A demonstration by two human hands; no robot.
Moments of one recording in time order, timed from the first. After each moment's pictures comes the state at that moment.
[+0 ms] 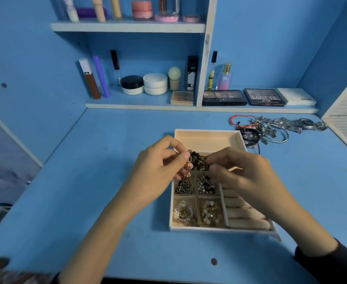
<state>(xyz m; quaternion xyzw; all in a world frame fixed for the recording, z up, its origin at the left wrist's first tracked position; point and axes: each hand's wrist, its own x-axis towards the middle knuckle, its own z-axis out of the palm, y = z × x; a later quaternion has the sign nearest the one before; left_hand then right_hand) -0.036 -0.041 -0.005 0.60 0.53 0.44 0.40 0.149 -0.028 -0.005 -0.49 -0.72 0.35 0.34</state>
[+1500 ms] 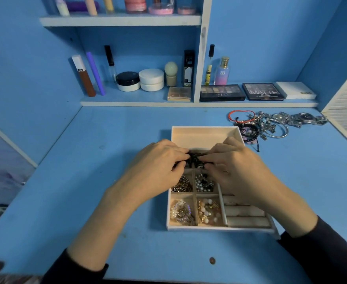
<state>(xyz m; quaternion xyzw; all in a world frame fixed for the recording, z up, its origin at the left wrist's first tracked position) -0.036 -0.023 -0.004 0.82 0.56 0.12 0.07 0.148 -0.001 -0.026 -0.42 -0.87 0.03 0.24</state>
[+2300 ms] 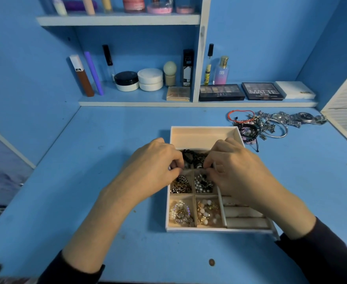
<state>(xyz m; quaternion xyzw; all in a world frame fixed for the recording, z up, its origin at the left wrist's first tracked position) -0.041 -0.020 -0.002 0.80 0.59 0.11 0.09 0.147 0.000 -0.030 -0.43 -0.87 0.02 0.22</state>
